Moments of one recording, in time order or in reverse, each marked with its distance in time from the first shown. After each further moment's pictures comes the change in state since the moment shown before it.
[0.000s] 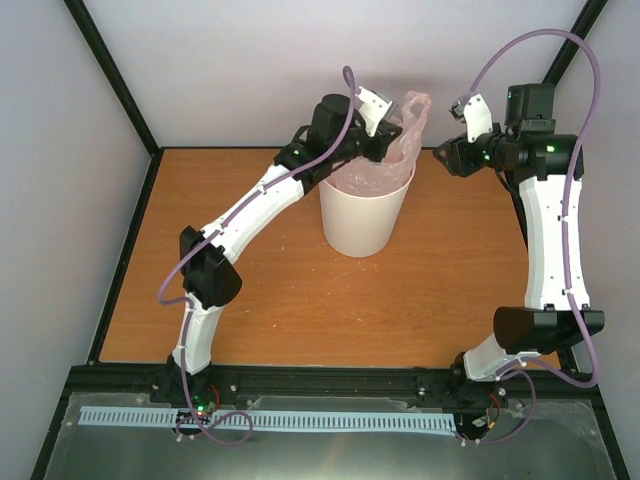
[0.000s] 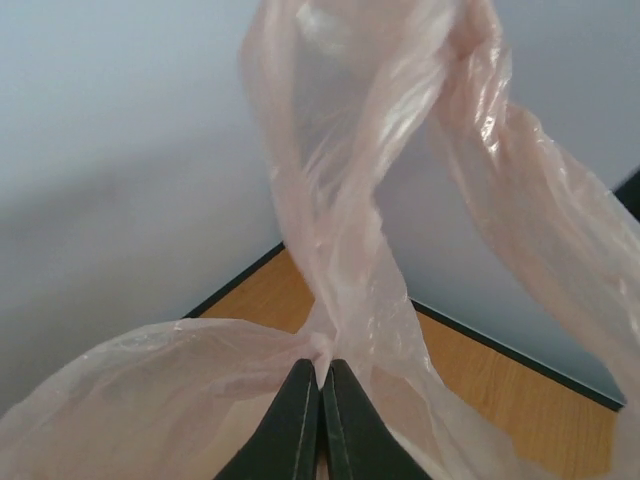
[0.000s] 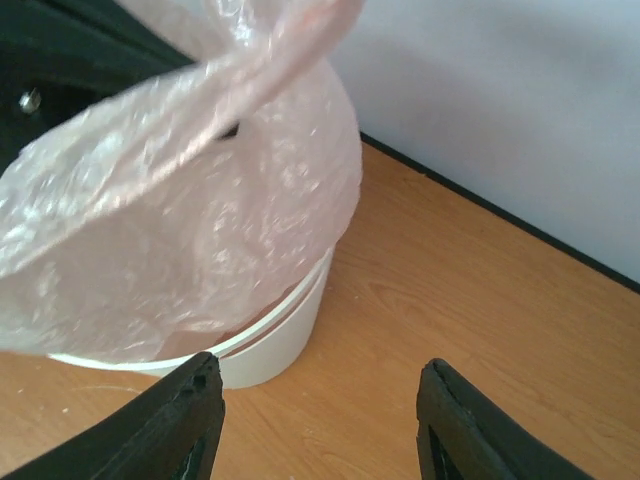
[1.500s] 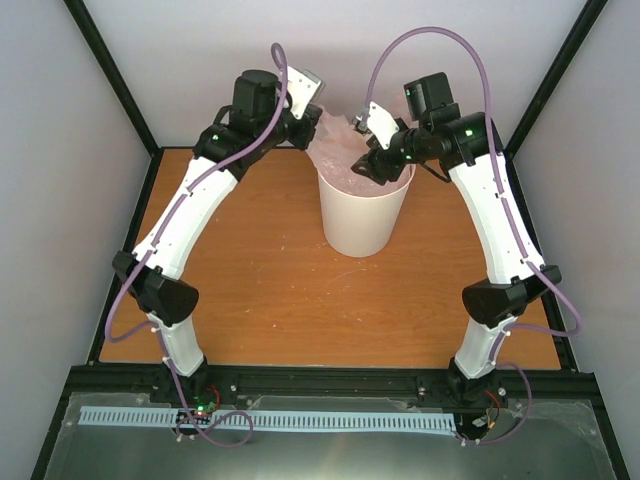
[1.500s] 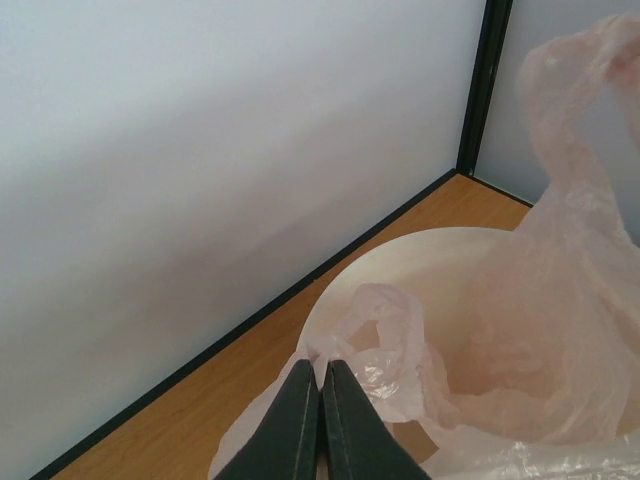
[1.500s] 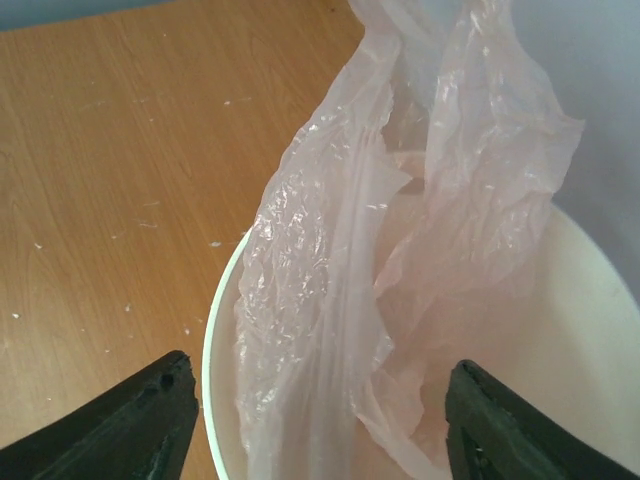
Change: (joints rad) left arm 0.201 -0.302 -0.093 -0.341 -0.144 0.201; right arm 0.421 0.222 0.286 -0.107 0.026 -0.158
